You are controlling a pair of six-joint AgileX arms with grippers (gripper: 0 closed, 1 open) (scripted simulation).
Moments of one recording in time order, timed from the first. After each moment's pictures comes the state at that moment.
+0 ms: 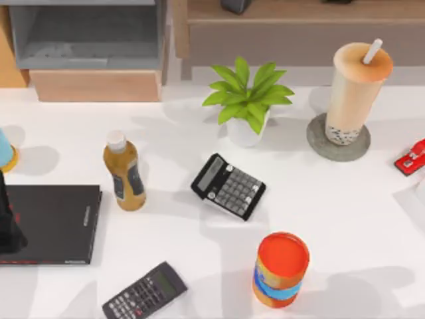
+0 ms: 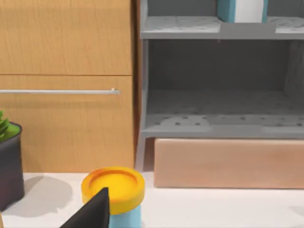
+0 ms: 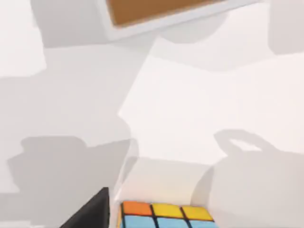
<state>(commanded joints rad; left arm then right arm) 0.00 0.00 0.00 0.00 0.00 0.00 -0.27 1.13 0.78 -0.98 0.03 -0.43</state>
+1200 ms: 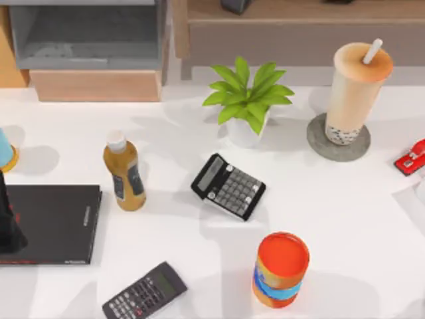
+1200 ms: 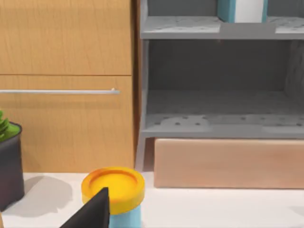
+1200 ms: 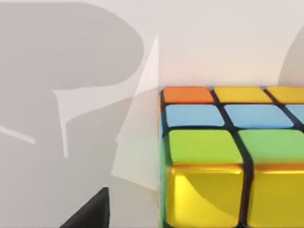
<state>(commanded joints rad) 0.00 0.00 0.00 0.00 0.00 0.00 -0.43 1.15 0.53 -0.95 0.00 -0.42</state>
